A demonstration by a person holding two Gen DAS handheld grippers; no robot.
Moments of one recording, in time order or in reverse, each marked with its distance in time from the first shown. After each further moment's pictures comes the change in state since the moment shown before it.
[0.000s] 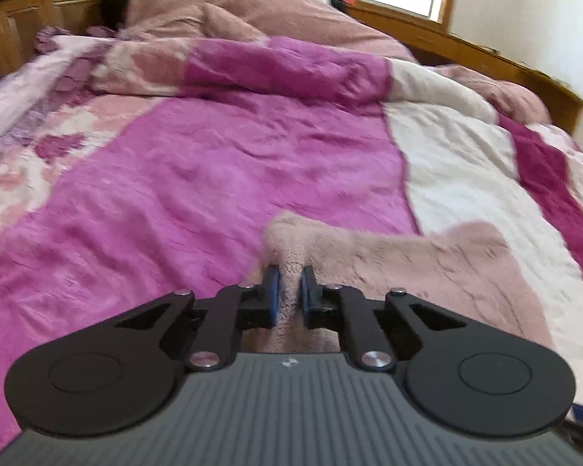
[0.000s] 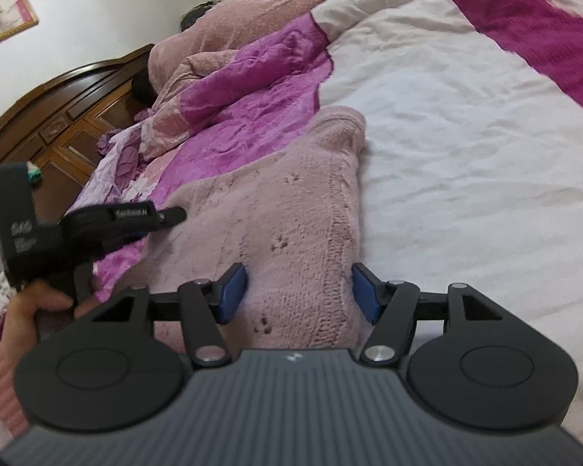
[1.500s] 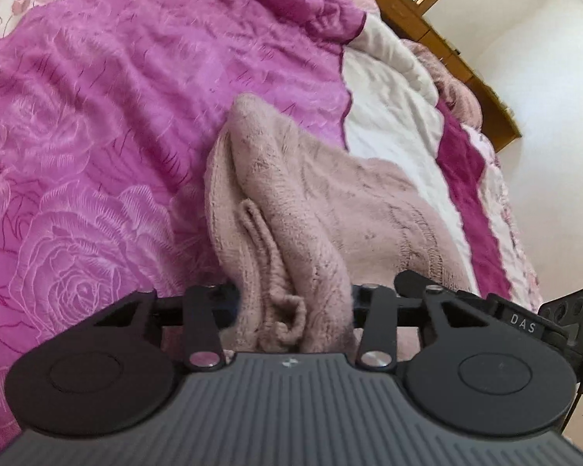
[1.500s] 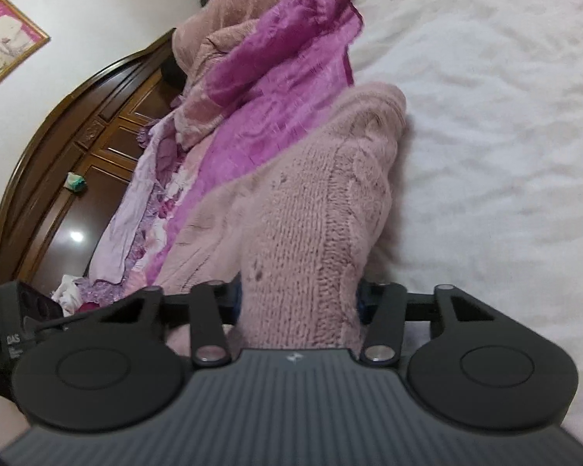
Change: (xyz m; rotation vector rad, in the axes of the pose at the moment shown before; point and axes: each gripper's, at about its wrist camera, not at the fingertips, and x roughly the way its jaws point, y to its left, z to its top) left arm -0.028 0.043 -0.039 -0.300 0.262 -0.401; right arm 0.041 -0.024 0.039 0.153 0.131 0.218
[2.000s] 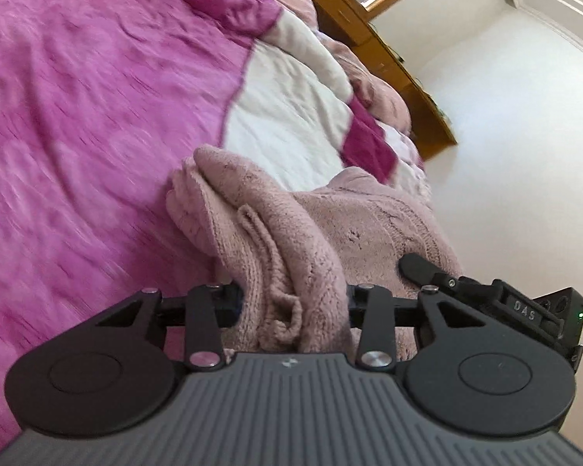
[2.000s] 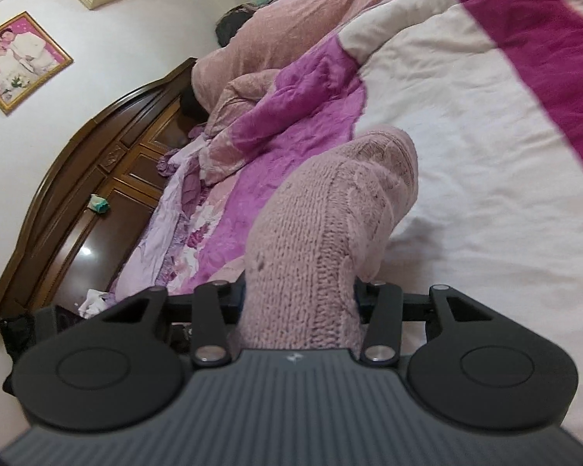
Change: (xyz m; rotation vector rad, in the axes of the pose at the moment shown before) left arm -0.024 -0.094 -0.037 -0.039 0.010 -0.213; right arm -0.134 0.004 0.024 -0.008 -0.064 -0.015
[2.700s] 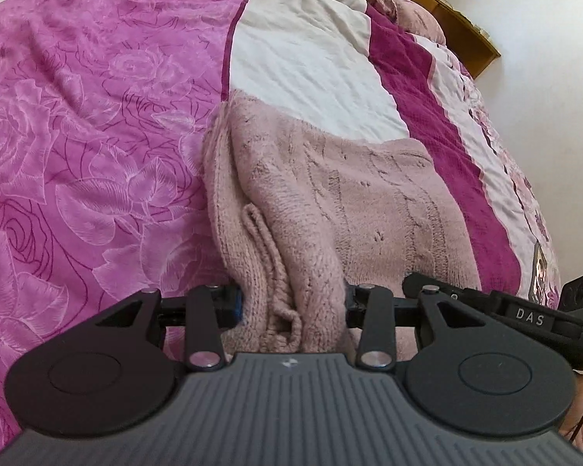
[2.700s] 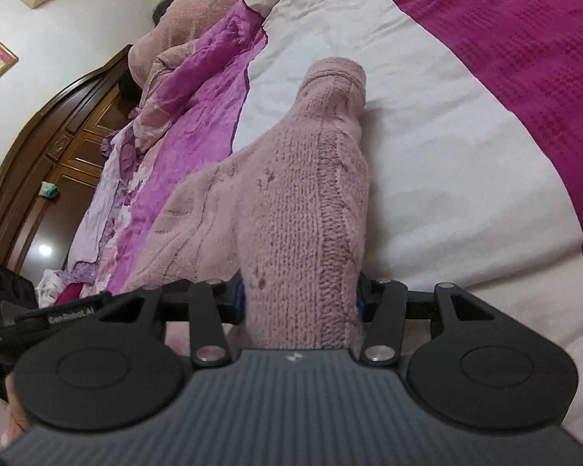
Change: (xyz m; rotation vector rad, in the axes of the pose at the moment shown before) left arm 0.030 -0.032 -0.087 0.207 0.128 0.255; right arm -0.021 -0.070 -0.098 0.081 0.062 -0.132
